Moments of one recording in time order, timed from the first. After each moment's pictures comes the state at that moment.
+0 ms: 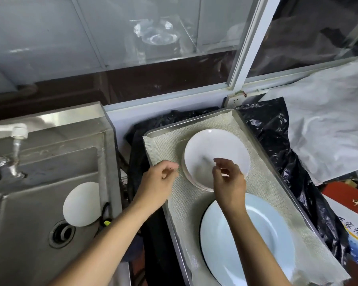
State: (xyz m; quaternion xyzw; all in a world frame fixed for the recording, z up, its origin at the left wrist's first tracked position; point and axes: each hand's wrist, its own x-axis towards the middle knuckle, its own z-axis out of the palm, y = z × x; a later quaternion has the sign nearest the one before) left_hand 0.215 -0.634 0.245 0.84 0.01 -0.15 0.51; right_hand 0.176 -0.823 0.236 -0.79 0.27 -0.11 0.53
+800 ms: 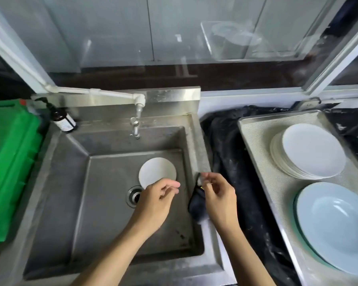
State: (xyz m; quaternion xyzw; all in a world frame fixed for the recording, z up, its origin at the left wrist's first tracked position) left_hand 0.067 -0.314 0.258 0.82 0.10 -0.11 0.56; right_hand 0.079 -0.493 0.241 -0.81 0.16 -0.03 0.56
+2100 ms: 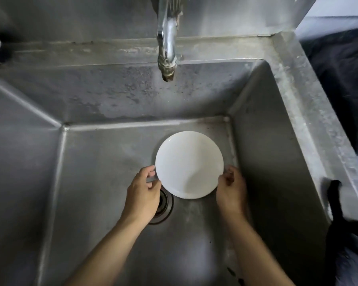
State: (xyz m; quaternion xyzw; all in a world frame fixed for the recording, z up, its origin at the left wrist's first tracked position) left_hand 0.196 -0.160 -0.090 0.81 0.27 -0.14 0.51; right_hand 0.216 -0.358 -0.123 -0.79 0.35 0.06 0.50
